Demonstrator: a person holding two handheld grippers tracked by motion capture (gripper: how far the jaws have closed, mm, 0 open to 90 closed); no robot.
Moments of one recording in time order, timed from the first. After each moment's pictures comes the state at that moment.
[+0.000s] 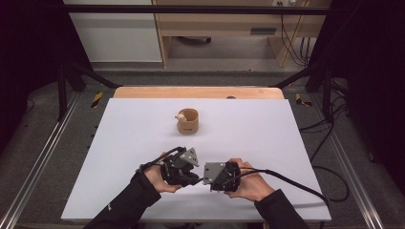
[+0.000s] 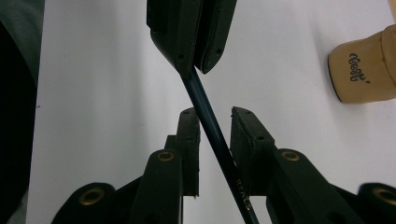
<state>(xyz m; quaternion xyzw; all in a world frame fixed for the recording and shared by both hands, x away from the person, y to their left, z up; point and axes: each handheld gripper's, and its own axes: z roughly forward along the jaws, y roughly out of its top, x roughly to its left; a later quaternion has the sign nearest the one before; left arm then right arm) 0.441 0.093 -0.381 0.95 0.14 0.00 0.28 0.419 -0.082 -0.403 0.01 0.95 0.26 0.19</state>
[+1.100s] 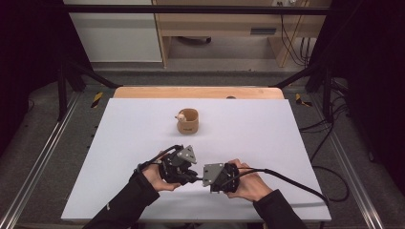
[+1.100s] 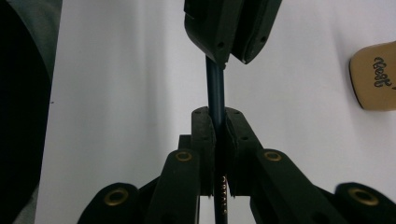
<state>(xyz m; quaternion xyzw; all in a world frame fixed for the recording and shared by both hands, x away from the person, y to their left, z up) 0.445 0.098 -0.381 0.94 0.15 0.01 0.29 0.421 -0.081 -0.409 -0.02 0.95 0.27 0.17</state>
